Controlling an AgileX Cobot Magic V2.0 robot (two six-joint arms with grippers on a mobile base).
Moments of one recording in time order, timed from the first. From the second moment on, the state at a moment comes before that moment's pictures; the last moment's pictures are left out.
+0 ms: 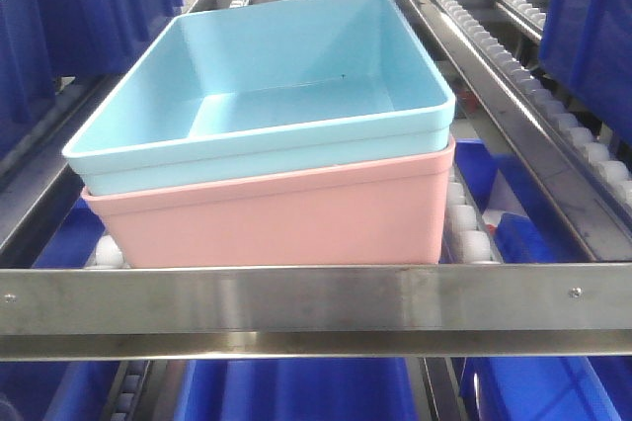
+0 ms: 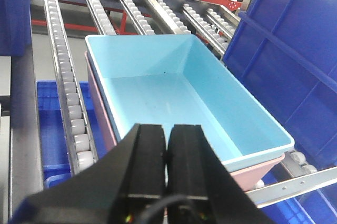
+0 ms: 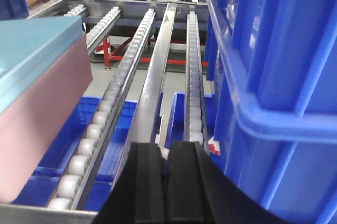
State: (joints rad) left arm -0.57 0.31 -0.33 0.24 0.11 -0.48; right arm 0.08 -0.01 0.01 0.01 0.04 0.00
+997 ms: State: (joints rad) left arm -0.26 0.06 -0.10 0.01 0.05 -0.20; right arm 0.08 -0.01 0.03 0.01 -0.01 0.02
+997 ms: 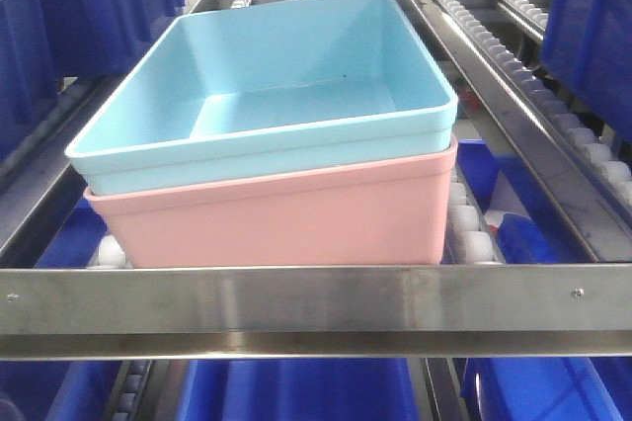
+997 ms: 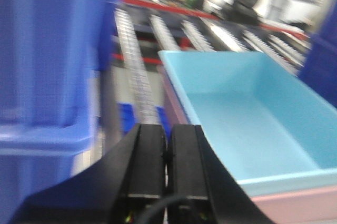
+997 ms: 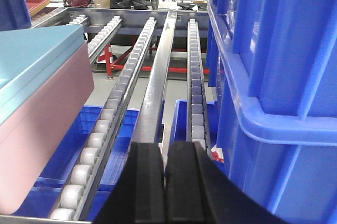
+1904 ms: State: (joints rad) left arm 0.00 -0.01 0.03 -0.01 -0.03 -0.08; right arm 0.08 -0.01 0.03 0.01 -0.01 0.02
